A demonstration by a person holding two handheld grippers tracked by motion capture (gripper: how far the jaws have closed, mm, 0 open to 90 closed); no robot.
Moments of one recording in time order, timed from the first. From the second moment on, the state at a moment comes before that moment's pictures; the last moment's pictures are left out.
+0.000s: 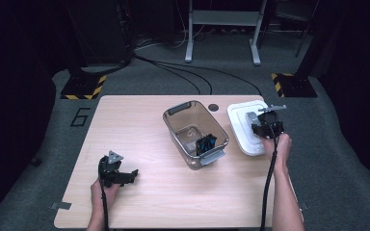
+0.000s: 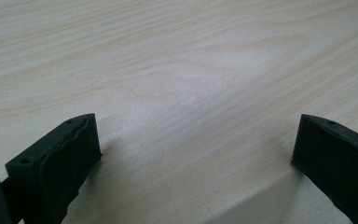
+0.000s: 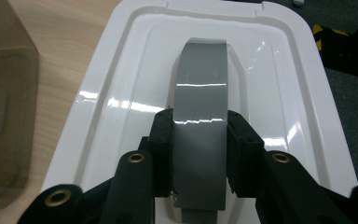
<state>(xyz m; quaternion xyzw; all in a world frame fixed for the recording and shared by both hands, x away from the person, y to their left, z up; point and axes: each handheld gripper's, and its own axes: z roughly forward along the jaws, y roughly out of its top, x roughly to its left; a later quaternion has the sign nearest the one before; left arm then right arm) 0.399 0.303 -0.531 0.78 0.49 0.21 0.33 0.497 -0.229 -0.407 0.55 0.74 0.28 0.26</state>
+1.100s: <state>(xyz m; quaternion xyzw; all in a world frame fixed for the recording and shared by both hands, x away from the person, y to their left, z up) 0.399 0.303 -0.531 0.78 0.49 0.21 0.33 0.484 -0.203 -0.333 0.51 0.76 0.29 0.28</state>
